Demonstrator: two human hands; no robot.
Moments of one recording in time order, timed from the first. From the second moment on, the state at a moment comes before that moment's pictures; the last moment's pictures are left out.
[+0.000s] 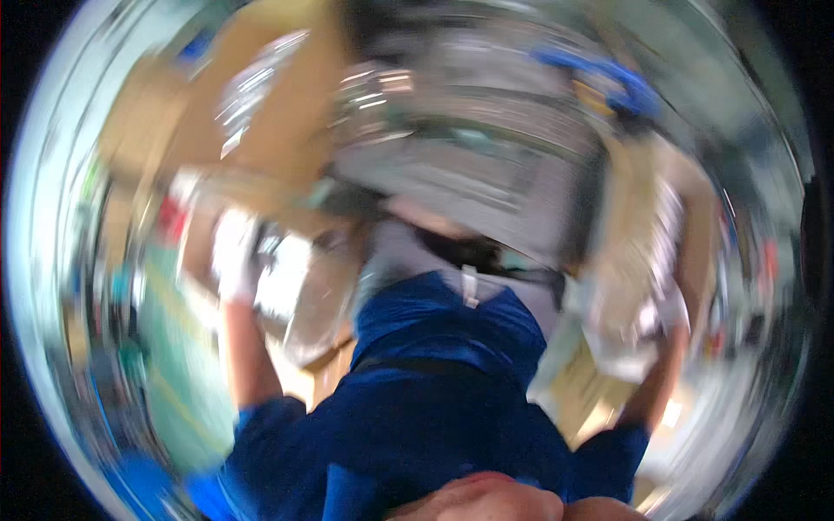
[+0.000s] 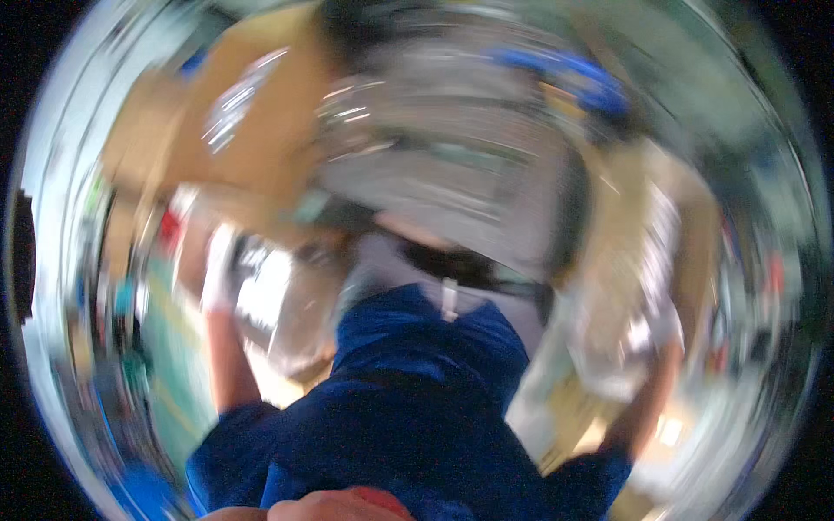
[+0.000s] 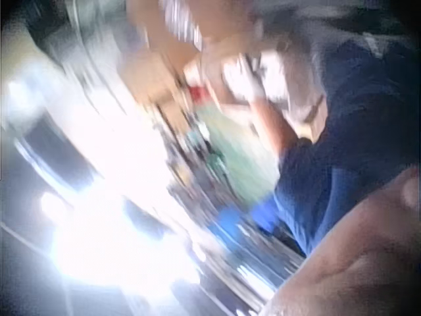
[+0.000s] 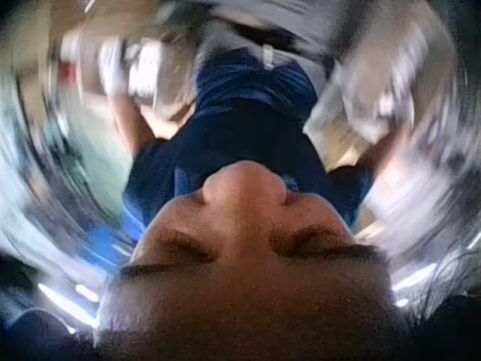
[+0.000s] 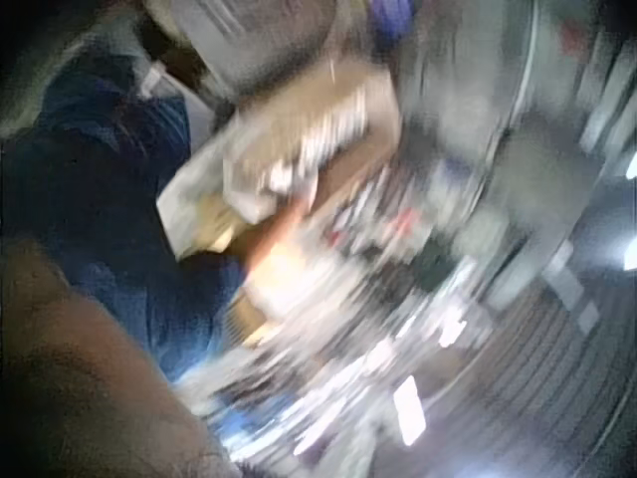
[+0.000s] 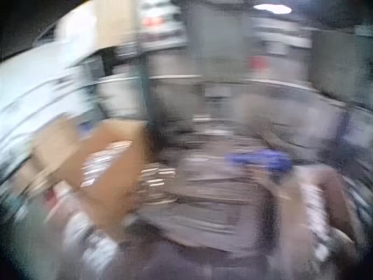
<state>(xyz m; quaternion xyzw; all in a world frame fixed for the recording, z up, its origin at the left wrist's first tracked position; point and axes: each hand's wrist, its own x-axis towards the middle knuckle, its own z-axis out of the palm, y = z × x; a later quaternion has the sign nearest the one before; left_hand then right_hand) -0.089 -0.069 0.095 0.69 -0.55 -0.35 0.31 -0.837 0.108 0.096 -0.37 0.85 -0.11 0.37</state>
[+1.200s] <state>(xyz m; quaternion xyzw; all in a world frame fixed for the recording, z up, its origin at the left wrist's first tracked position) 0.038 -0.035 0.039 0.77 -0.37 -0.20 0.48 -0.644 0.072 0.115 -0.51 0.63 -0.20 0.55</state>
